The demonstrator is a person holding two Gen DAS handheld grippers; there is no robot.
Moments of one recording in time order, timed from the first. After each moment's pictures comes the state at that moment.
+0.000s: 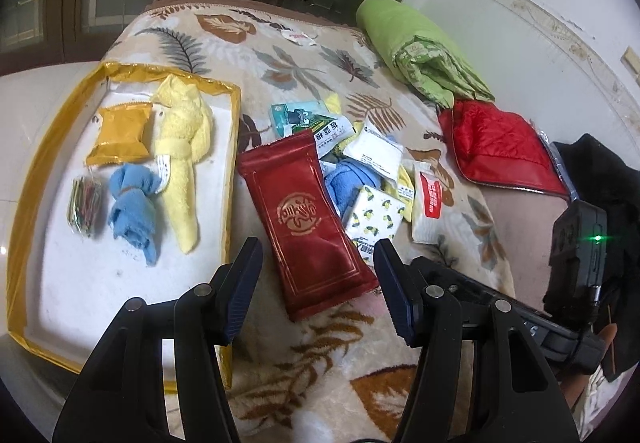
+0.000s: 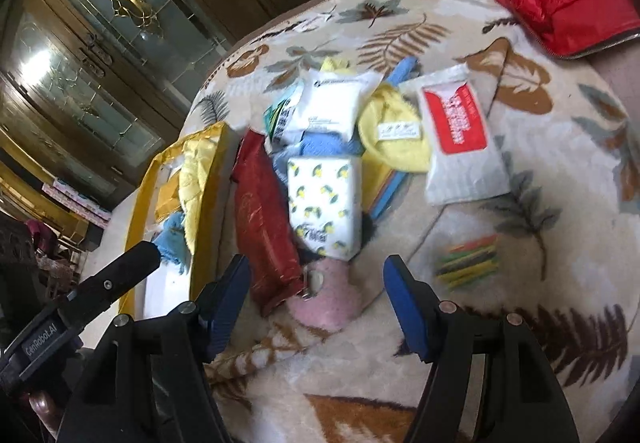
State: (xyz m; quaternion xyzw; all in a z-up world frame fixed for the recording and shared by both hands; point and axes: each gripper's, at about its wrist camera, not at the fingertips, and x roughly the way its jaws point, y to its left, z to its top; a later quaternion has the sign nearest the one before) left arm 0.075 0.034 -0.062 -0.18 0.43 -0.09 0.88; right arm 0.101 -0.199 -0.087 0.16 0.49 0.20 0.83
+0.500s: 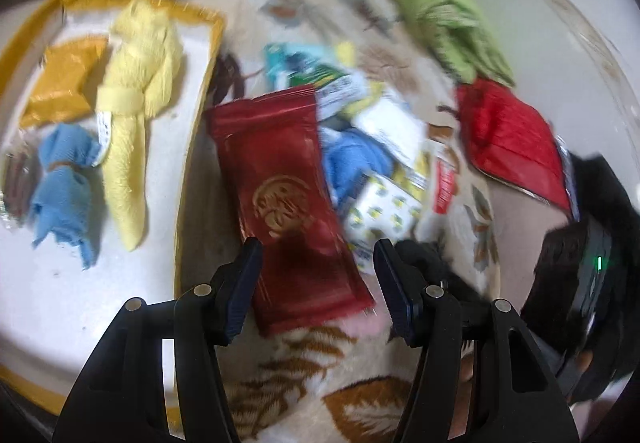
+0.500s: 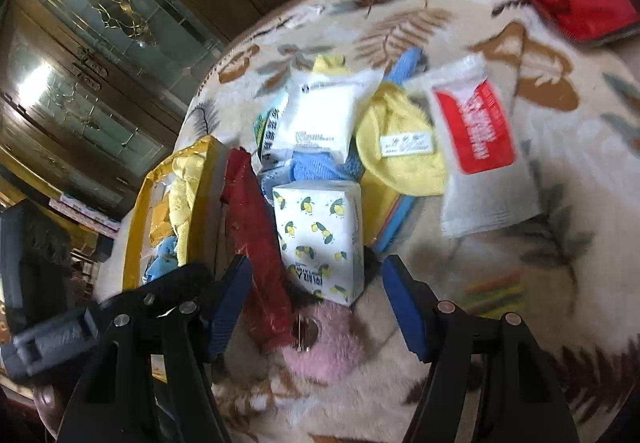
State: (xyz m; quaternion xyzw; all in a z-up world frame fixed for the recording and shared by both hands) left arm 0.147 0.028 -0.106 -0.26 0.54 -0.09 0.80; right arm 0.142 -0.192 -0.111 0.19 0.51 0.21 0.81
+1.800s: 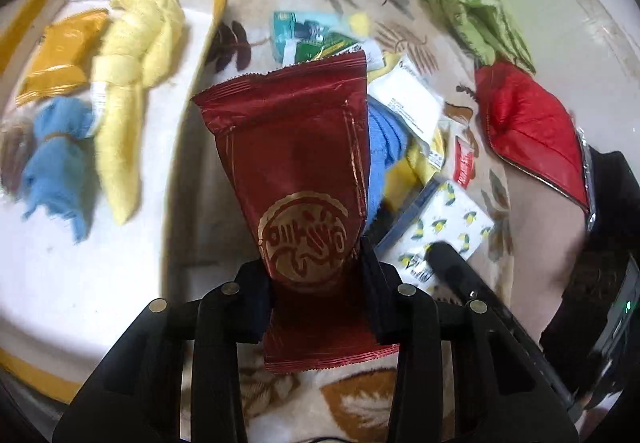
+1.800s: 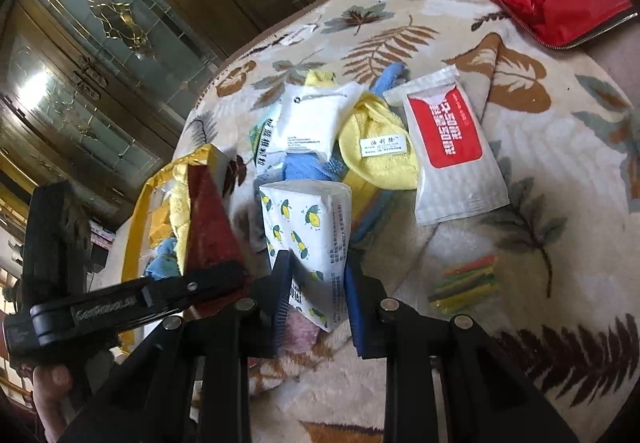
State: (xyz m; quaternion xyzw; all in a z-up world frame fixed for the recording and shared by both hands) left arm 0.136 0.012 -0.101 -0.23 0.56 -0.08 0.79; right arm 0.113 -0.209 -0.092 0.19 0.47 0.19 0.84
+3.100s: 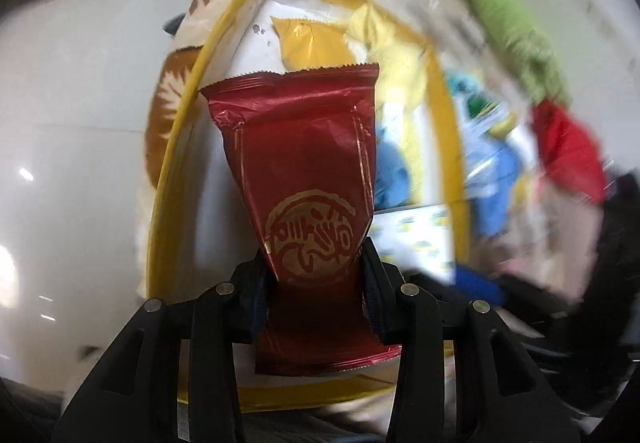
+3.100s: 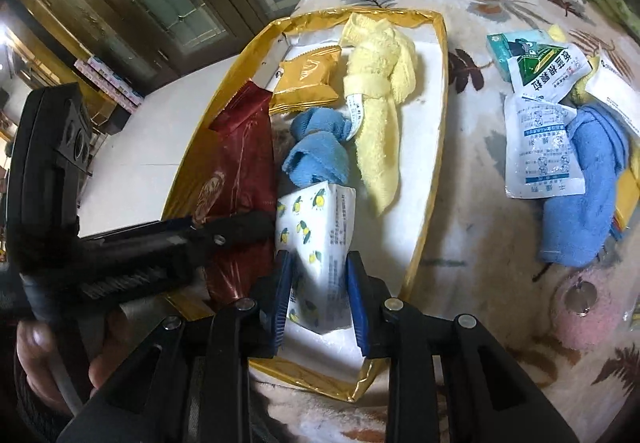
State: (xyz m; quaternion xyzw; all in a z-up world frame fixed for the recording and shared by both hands) left arm 0.070 0.189 -0.123 -0.26 0.53 -0.04 0.81; right arm 0.074 0.002 -0.105 0.02 0.54 0.34 0.77
